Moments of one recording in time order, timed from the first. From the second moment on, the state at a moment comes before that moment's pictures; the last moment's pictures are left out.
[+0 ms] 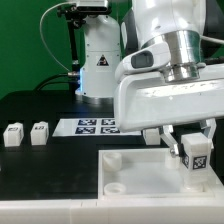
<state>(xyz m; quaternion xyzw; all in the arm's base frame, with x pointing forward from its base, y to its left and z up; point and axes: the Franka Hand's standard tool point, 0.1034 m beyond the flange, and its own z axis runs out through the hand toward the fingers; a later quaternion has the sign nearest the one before) 0.627 0.115 0.076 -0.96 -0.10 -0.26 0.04</state>
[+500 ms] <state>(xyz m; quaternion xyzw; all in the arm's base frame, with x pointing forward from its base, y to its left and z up) 0.627 0.115 0.076 -0.96 -0.10 -0.26 0.04</state>
